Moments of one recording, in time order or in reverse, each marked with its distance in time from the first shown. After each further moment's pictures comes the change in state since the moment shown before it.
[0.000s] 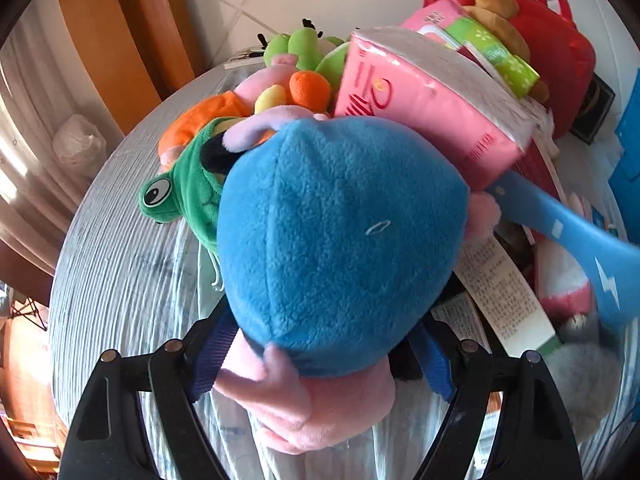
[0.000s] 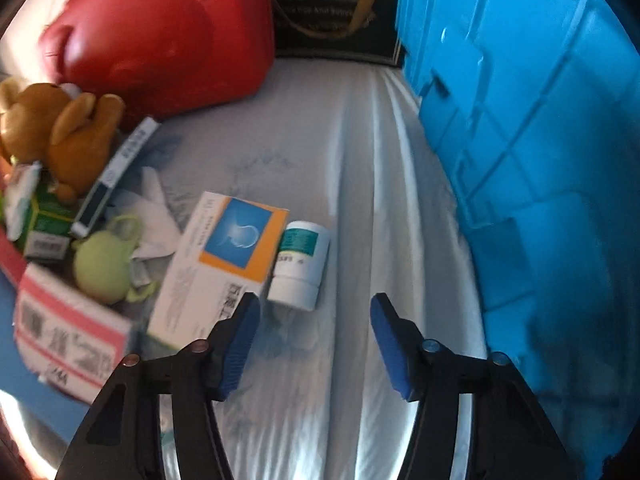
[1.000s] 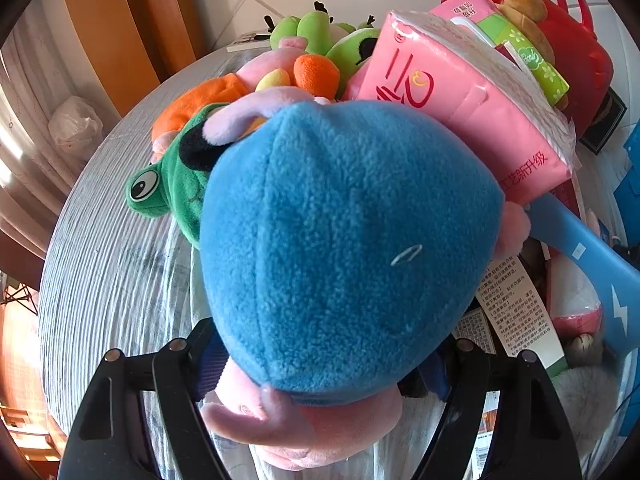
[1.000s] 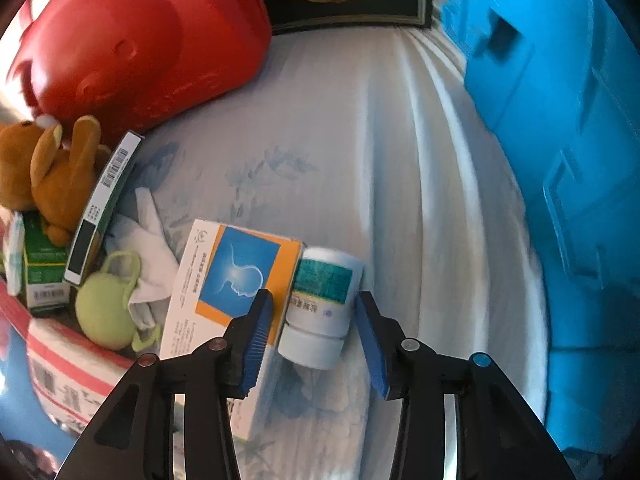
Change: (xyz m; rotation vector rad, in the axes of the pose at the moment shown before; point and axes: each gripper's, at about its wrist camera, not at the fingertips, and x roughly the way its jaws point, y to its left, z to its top) left arm 0.000 -0.006 -0.004 -0.040 0.046 -0.019; right arm 0.050 -0.011 0.036 0.079 0.103 0.171
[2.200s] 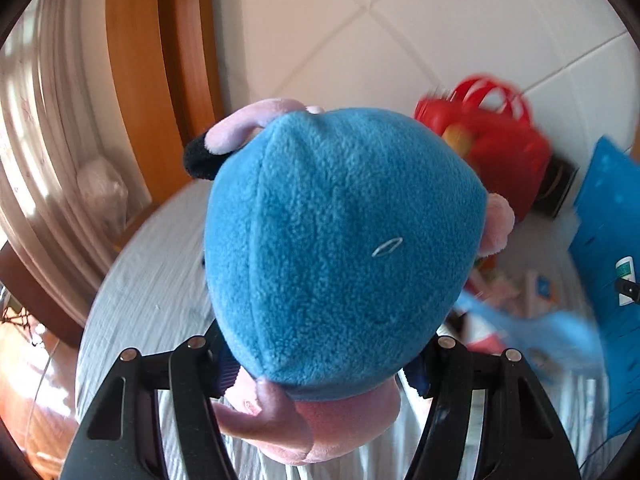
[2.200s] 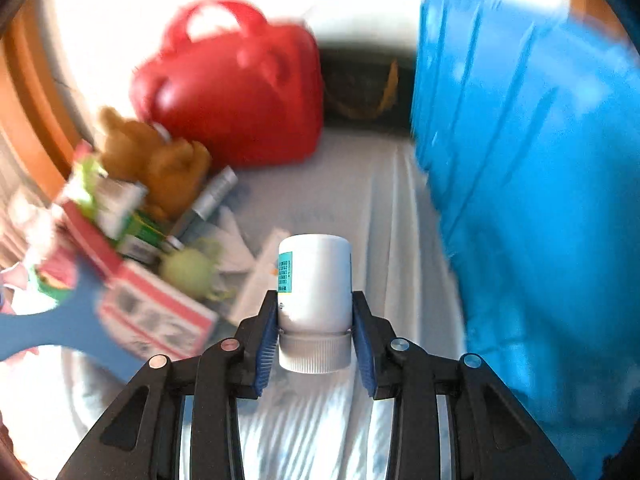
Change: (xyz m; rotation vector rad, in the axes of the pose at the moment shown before) left arm -0.163 0.007 -0.032 -0.003 -0.384 -0.019; right arm -0.157 0.049 -0.080 -0.179 -0.336 -0.072
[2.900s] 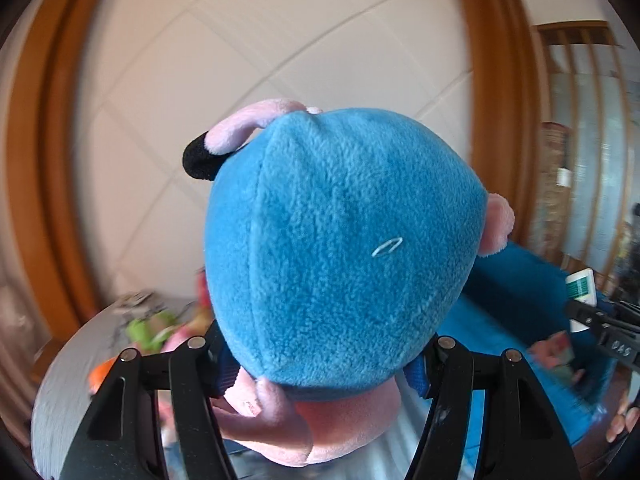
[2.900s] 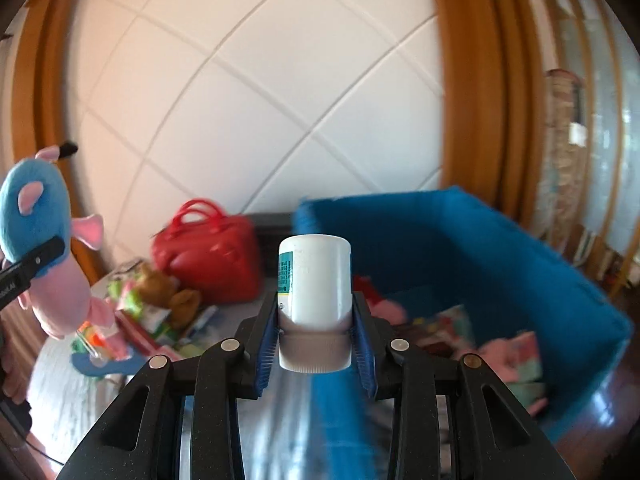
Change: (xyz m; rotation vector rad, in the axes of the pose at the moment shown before) left arm -0.178 -0.179 0.075 0.208 -0.372 -0.468; right arm -0.289 -0.100 -0.055 0.104 -0.468 -0.119
